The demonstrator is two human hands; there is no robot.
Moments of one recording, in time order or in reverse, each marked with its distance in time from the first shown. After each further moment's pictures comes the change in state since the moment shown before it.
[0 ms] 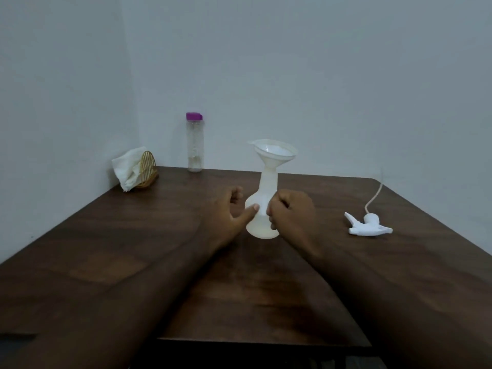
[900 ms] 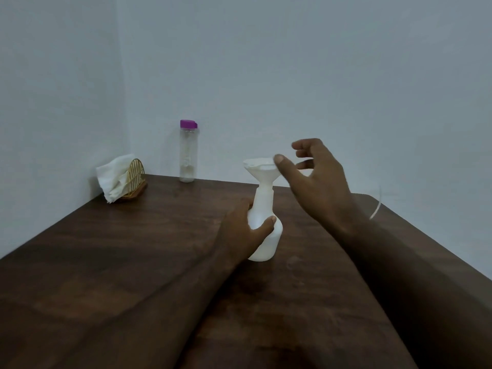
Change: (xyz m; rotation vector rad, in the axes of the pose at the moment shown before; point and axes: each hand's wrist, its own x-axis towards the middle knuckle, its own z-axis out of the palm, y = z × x) left_hand 0.027 0.017 0.034 0.006 0.013 -0.043; right_hand 0.059 -0.031 -0.039 -0.019 0.244 -0.188
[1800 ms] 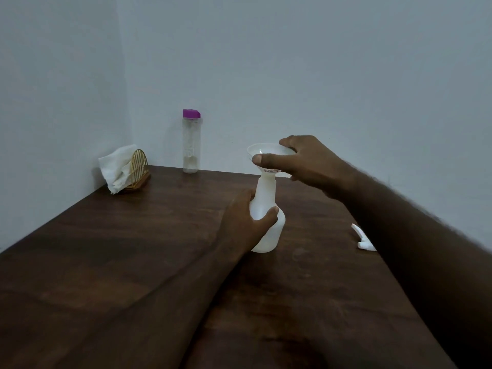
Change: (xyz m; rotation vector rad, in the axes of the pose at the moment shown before) left_hand 0.001 -0.004 -0.001 -0.049 -0.006 -0.024; right_hand 0.041 0.003 0.011 -0.045 -0.466 0.071
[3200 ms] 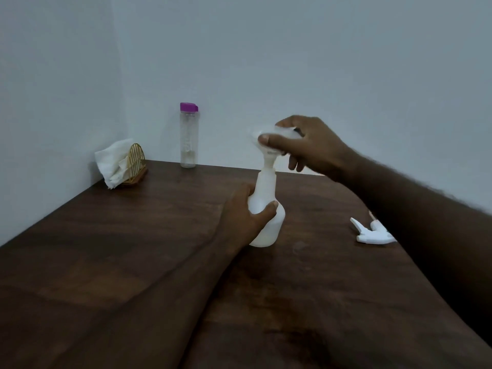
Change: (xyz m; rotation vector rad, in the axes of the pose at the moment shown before) left_hand 0.000 -0.006 -0.004 -0.088 0.010 0.053; right_hand 0.008 -0.002 -0.007 0.058 0.035 -0.110
